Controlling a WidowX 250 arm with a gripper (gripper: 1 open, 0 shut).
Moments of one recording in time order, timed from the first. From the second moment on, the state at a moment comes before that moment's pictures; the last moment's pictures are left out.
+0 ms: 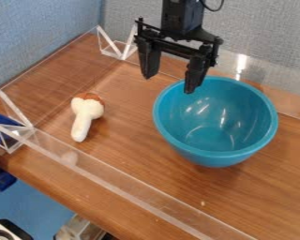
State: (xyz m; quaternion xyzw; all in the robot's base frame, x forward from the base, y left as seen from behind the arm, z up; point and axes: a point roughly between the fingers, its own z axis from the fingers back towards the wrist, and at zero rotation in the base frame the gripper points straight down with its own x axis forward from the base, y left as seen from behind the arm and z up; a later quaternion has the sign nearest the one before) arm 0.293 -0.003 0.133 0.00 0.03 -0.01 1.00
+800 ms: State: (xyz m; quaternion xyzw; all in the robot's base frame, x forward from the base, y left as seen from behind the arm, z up) arm 0.260 0.071 0.103 -0.01 0.06 0.07 1.00
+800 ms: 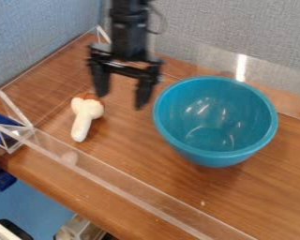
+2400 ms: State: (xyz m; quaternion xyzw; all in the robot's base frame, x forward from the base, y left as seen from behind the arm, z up) arm 0.259 0.117 0.034 0.00 0.08 0.09 0.99
